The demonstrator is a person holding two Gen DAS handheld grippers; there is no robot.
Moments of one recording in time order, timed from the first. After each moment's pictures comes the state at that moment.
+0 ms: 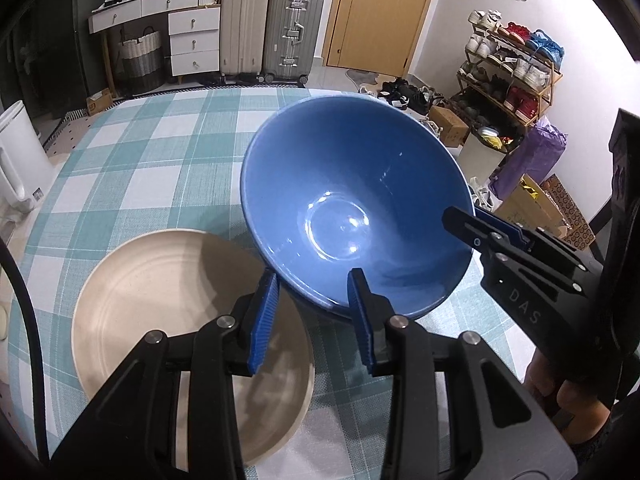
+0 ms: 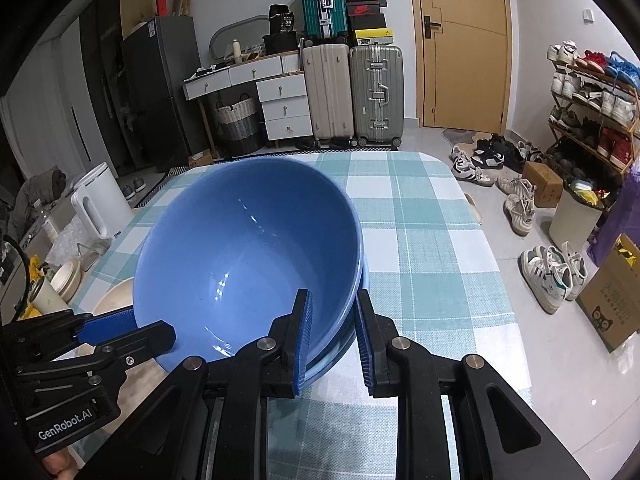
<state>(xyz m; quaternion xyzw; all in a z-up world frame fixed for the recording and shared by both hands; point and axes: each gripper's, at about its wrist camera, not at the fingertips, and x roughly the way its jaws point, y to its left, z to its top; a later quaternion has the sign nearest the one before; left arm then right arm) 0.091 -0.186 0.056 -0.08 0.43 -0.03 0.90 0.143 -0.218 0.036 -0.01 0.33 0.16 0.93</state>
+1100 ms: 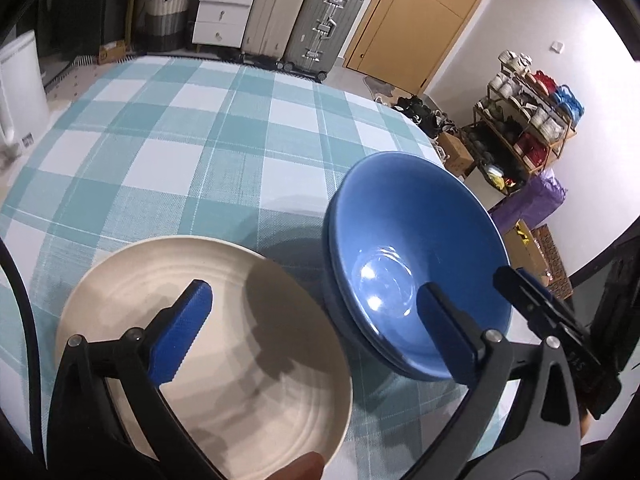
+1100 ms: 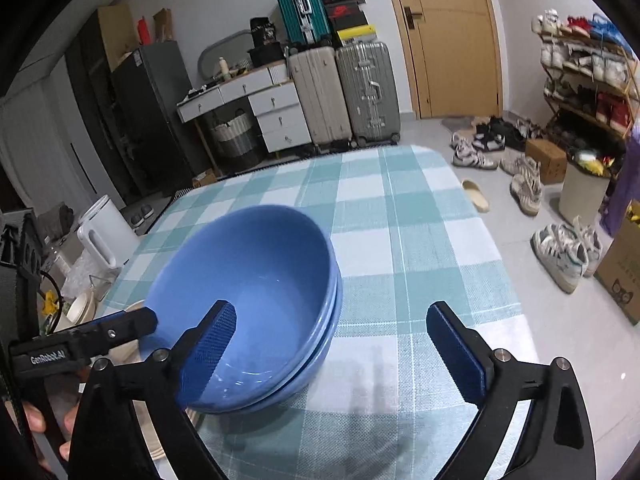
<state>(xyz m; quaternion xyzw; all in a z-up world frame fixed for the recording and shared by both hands) 0.134 -0.112 0.025 -0.19 0.44 -0.02 0.88 0.160 -0.247 0.029 0.06 0.33 0.17 0.92</state>
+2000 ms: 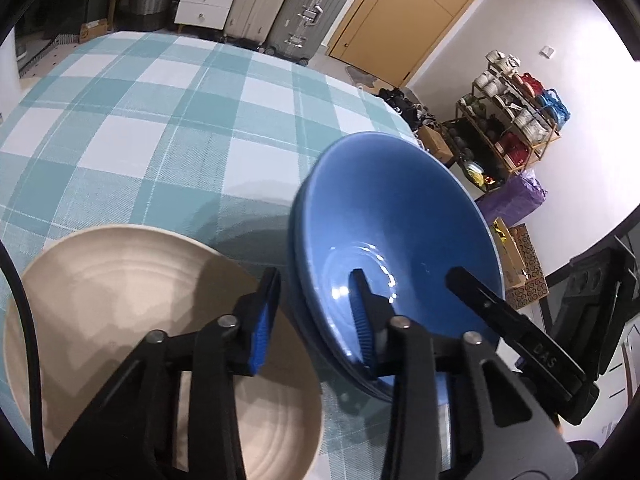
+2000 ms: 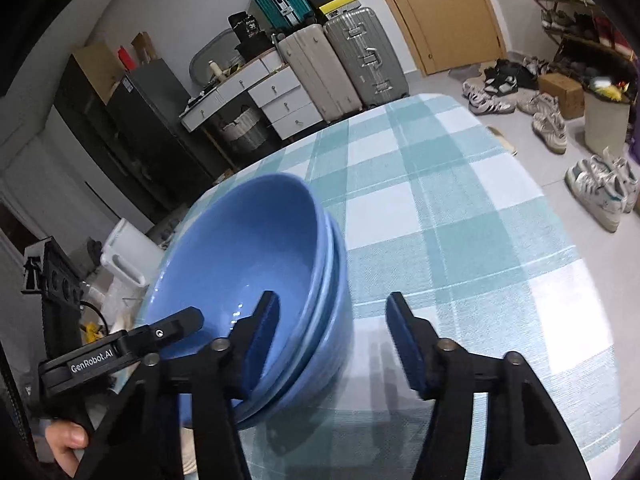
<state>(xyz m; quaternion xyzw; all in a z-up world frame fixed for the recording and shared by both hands) 0.157 -0.130 -0.001 -0.22 0.44 -0.06 0.87 0.185 -0.253 -0.010 0.17 0.38 0.21 0.88</state>
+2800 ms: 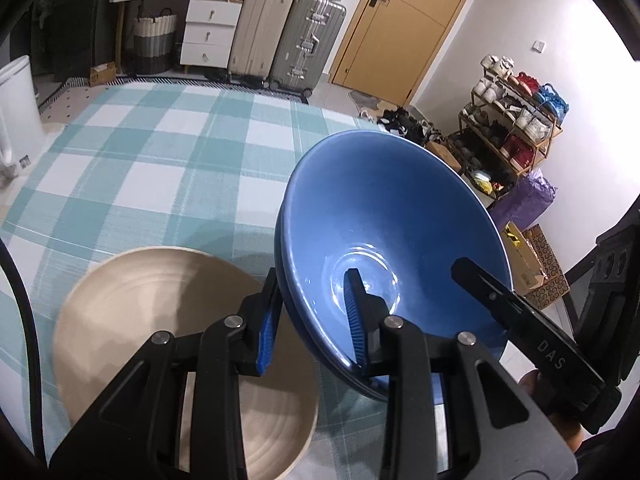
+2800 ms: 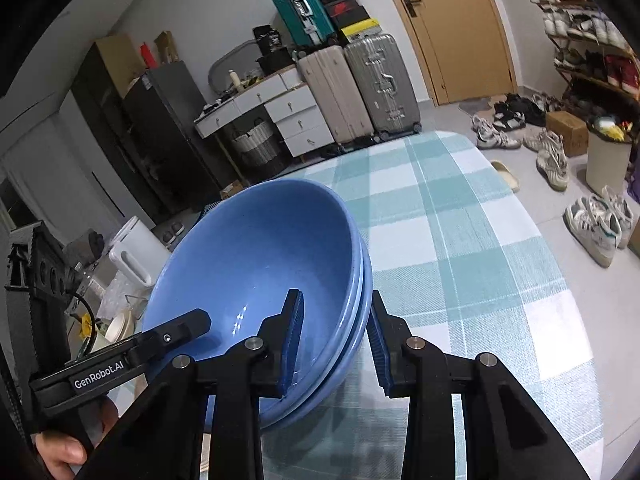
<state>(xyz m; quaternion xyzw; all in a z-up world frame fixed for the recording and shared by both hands) 0.114 -0.136 0.048 -0.17 0.40 -0.04 0.90 0.154 -0.237 0.030 0.12 0.33 0.22 0.91</state>
